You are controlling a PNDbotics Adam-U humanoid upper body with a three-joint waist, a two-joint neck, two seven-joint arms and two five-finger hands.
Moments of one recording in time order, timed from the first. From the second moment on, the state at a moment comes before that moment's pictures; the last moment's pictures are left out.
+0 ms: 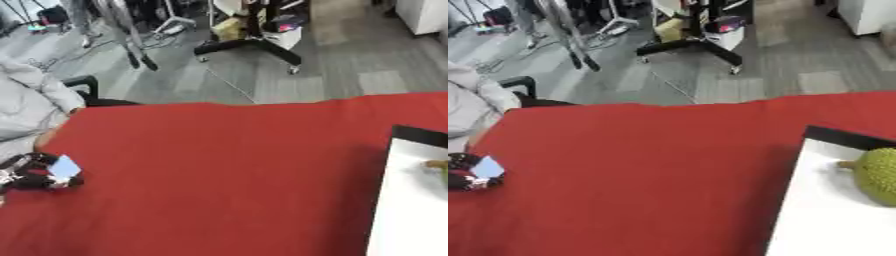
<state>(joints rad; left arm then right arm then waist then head) -0.56 1.00 0.11 -0.75 -0.01 0.02 -0.19 -0.48 -0.72 -0.46 -1.65 -0.40 0.01 0.35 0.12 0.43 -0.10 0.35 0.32</state>
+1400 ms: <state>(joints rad) -0.55 1.04 0.13 -0.72 0.02 0.02 -0.16 -0.47 -0.72 -0.48 -1.61 -0.37 -0.06 0.37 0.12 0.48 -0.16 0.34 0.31</state>
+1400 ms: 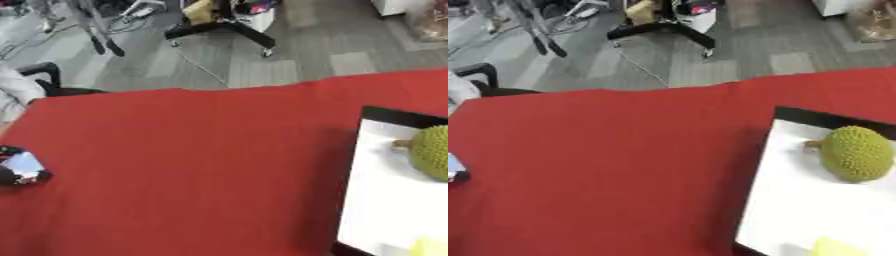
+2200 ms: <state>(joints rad) -0.54 1.05 0.13 -0.72 0.09 -0.01 -0.06 -0.46 -0.72 -0.49 -1.61 -0.36 -0.07 0.38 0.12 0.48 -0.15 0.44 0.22</state>
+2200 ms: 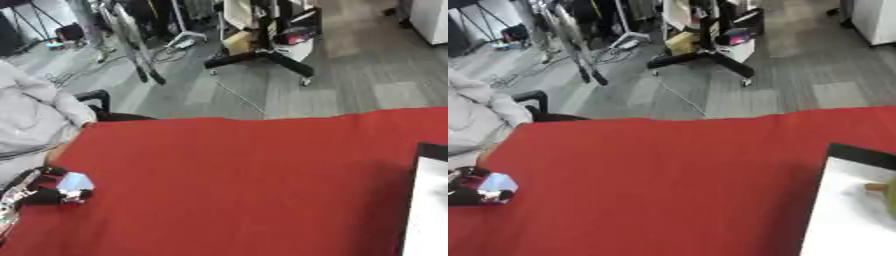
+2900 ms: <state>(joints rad) -0.53 1.05 0.13 -0.70 0.12 0.01 -0.04 -0.46 -0.72 -0.50 -1.60 -0.35 -0.08 0.40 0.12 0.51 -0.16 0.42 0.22</state>
